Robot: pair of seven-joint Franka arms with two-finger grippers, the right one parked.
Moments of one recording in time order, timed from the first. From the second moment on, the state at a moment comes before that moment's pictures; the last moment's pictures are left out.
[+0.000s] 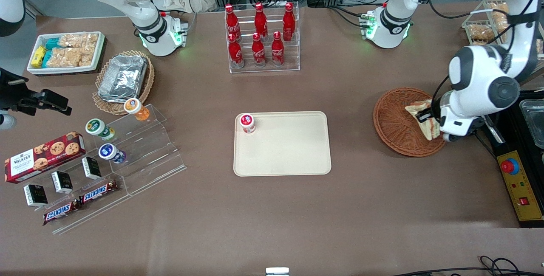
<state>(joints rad) 0.00 0.09 0.01 -2.15 0.00 1.97 -0.49</state>
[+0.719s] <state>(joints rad) -0.02 0.09 -0.10 -1.82 0.00 1.76 -0.54</state>
